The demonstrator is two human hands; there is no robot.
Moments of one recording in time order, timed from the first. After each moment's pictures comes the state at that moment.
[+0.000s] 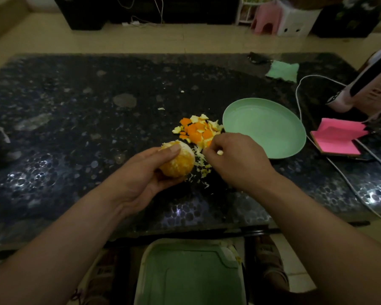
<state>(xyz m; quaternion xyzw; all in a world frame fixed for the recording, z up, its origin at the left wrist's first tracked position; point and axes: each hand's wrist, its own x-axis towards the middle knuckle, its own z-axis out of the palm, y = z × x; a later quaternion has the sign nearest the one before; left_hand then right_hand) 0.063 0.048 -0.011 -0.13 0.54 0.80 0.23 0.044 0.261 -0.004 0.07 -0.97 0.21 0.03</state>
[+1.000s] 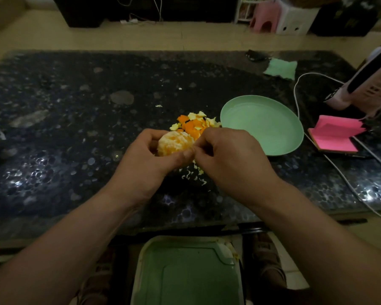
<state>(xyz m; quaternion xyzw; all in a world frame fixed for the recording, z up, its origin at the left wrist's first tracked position) 0.072 0.059 -0.007 -0.05 0.74 0.67 0.06 0.072 0.248 0.021 0.16 -0.95 0.25 0.12</state>
